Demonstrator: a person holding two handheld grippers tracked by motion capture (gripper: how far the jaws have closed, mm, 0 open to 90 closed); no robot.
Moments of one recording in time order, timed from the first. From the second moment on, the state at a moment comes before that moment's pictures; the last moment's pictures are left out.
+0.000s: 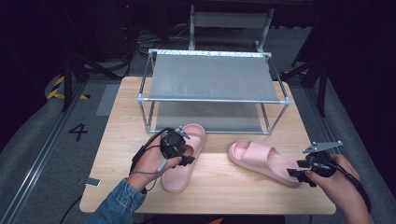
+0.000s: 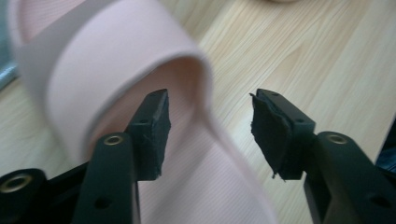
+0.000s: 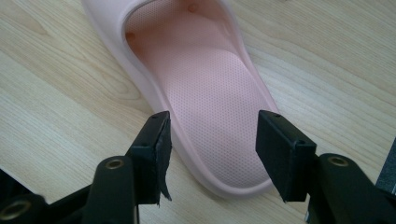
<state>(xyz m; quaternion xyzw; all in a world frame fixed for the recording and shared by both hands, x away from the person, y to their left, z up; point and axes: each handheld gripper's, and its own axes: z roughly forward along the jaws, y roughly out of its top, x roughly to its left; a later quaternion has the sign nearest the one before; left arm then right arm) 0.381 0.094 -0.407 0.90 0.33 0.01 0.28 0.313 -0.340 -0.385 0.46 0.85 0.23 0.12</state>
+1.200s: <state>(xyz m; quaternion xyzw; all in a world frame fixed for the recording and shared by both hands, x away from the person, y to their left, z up) 0.375 0.100 -0.389 0.90 0.35 0.02 0.27 0.315 -0.340 -0.383 0.46 0.85 0.23 0.13</state>
